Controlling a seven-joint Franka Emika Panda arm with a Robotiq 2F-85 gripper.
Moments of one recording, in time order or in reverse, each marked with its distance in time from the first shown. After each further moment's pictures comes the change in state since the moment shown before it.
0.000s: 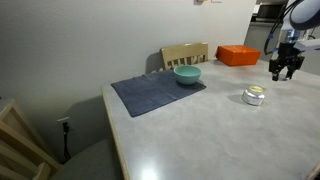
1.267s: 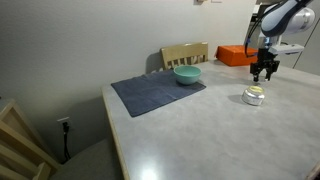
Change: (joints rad) arm -0.039 0.258 0.050 0.334 0.092 -0.111 -0.072
